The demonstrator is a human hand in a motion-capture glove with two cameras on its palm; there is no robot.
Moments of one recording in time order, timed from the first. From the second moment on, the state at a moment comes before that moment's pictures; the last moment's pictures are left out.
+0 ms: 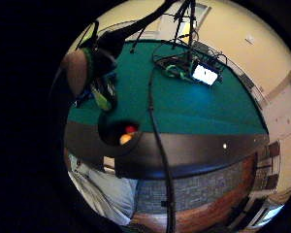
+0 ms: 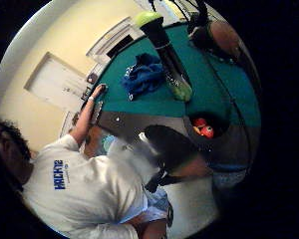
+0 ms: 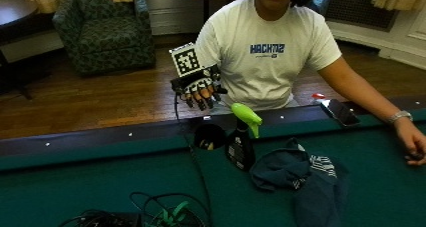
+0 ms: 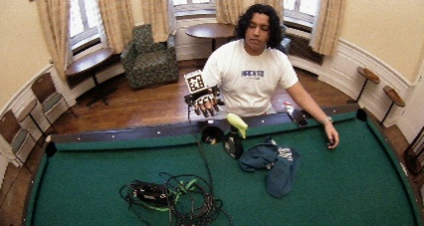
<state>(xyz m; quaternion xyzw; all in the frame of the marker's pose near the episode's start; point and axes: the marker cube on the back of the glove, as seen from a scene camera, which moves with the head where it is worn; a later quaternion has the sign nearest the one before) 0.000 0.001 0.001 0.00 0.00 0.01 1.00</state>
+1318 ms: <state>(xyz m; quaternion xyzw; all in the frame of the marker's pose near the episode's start) -0.002 -0.027 0.039 0.02 -0.08 0.09 0.99</state>
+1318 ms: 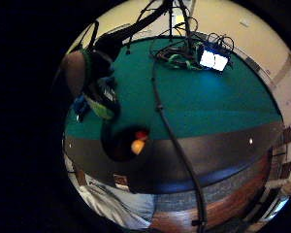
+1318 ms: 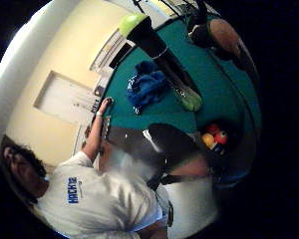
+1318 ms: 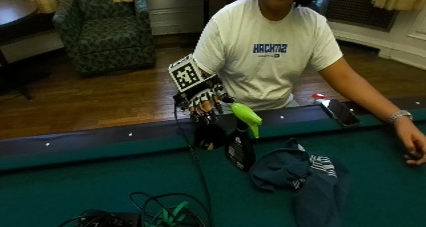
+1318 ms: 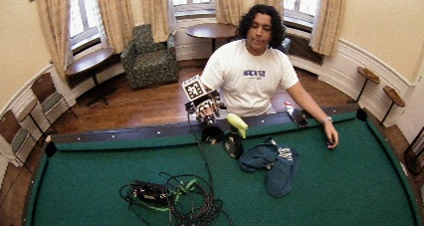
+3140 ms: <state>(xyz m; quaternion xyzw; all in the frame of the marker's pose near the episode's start) -0.042 -0.163 0.129 0.11 -0.47 0.21 0.85</state>
